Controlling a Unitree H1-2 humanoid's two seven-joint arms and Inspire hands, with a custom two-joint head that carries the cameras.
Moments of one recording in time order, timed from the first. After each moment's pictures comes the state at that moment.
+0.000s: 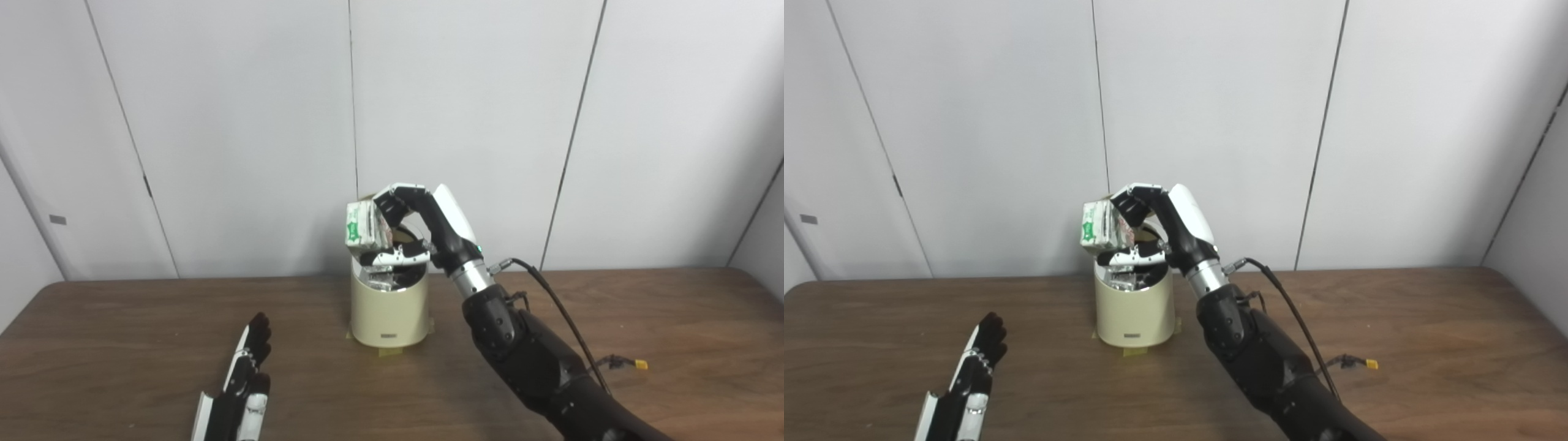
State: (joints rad) left arm 0.11 0.04 -0.03 -0.15 0.09 -0.38 0.05; right arm -0.91 -0.12 0.48 0.74 -0.24 -0.43 -0.40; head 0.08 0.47
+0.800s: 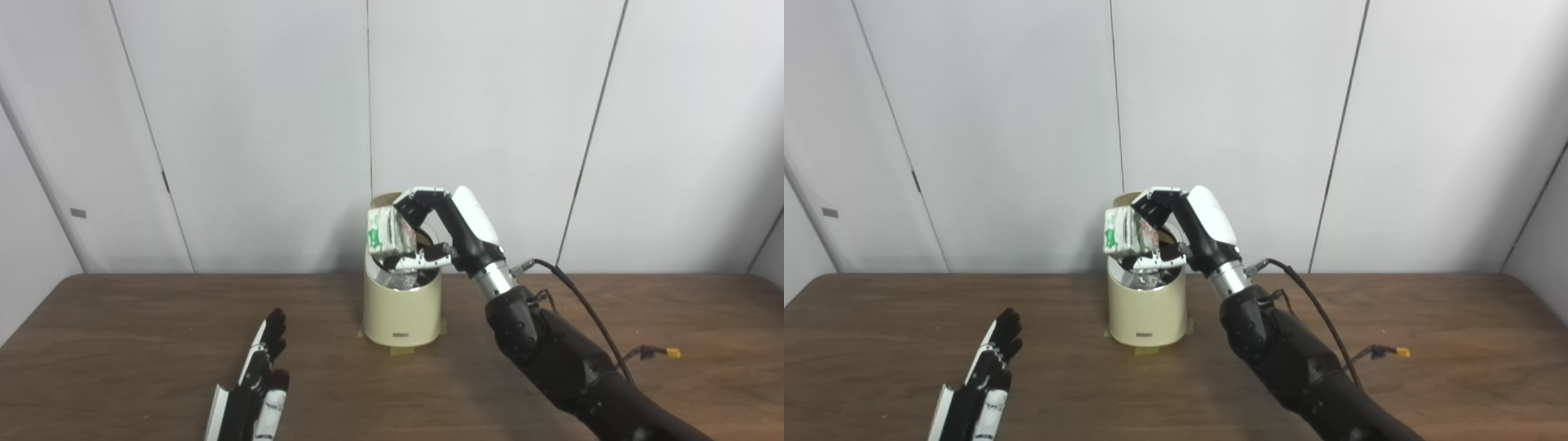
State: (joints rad) left arm 0.11 0.04 -0.04 -0.16 0.12 -0.38 0.07; right arm -0.93 -0.20 0.67 0.75 -0.27 -0.44 -0.52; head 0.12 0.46
